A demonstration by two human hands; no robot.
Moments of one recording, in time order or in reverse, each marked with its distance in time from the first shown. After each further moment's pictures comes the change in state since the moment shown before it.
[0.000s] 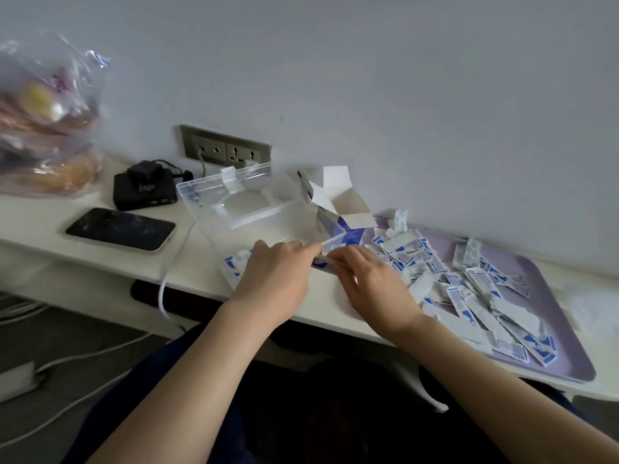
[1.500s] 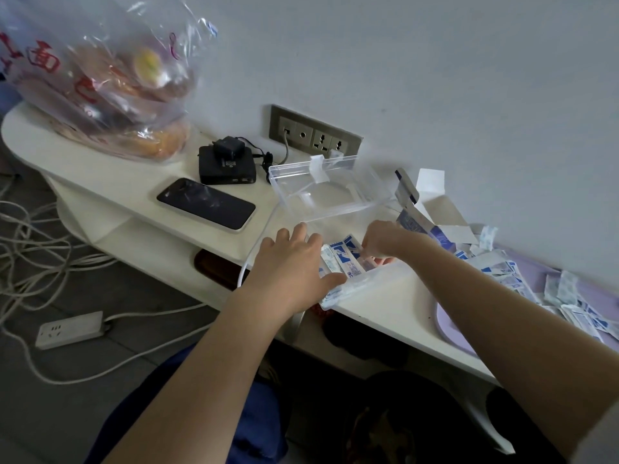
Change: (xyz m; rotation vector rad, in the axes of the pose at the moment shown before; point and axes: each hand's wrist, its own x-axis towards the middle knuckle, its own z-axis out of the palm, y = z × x) left_hand -0.031 -0.097 -0.013 -0.141 -0.322 -0.267; right_hand 0.138 -0.013 0.095 -0.221 -0.810 0.543
